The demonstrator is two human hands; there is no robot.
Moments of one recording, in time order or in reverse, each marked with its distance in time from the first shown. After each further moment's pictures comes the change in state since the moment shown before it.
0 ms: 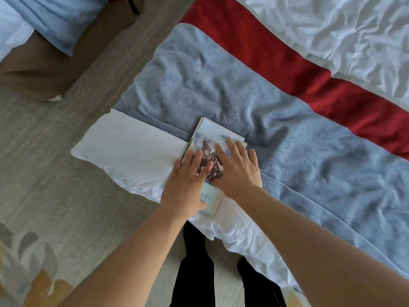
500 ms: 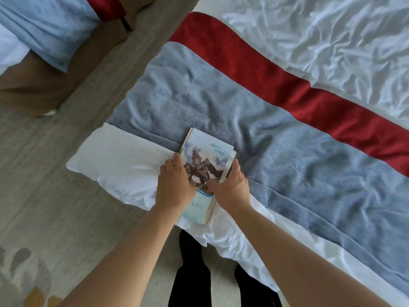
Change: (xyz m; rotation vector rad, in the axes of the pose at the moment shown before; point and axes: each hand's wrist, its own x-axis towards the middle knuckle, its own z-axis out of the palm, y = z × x) left_hand 0.016 0.005 -0.031 -0.467 0.145 -0.402; right_hand -0.026 -0.007 -0.013 0.816 0.065 0.484
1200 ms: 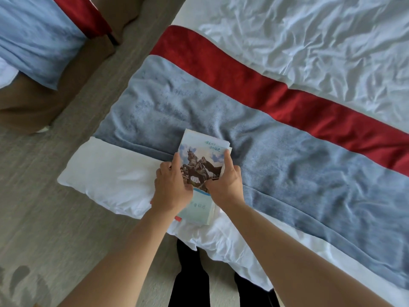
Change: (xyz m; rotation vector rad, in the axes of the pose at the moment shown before) left_hand -0.001 0.032 -0.004 -0.082 -0.029 0.054; right_hand 0.005 -0.003 -0.036 0.130 -0.020 0.043
